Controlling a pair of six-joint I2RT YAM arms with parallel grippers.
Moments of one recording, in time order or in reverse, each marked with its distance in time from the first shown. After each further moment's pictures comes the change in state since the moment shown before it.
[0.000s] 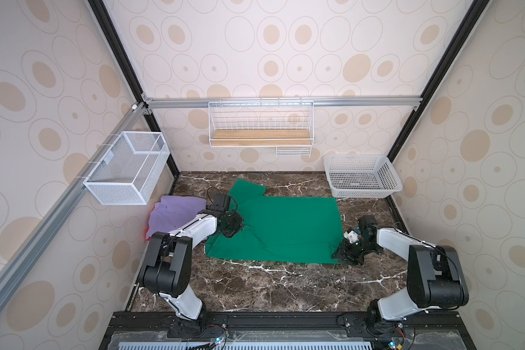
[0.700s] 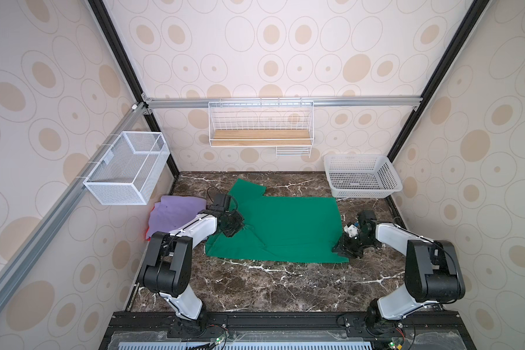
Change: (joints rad) left arm 0.000 0.003 0.000 0.023 0.012 0.000; right arm 0.002 0.035 0.067 0.026 0.036 0.007
